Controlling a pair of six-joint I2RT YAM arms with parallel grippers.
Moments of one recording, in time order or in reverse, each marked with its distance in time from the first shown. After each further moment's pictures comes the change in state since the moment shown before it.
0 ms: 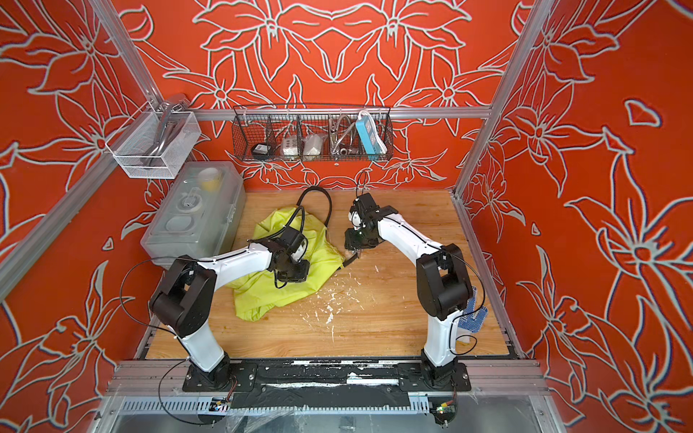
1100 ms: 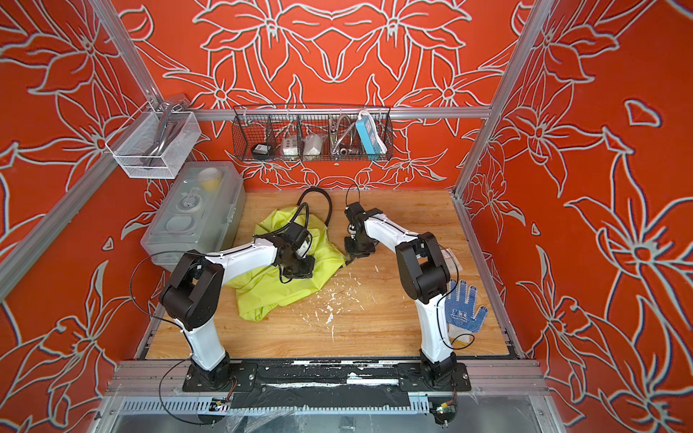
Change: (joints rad) left arm -0.002 0.057 0.082 -0.014 0.081 -0.018; right arm 0.021 0.217 0.097 -0.082 0.120 0.078
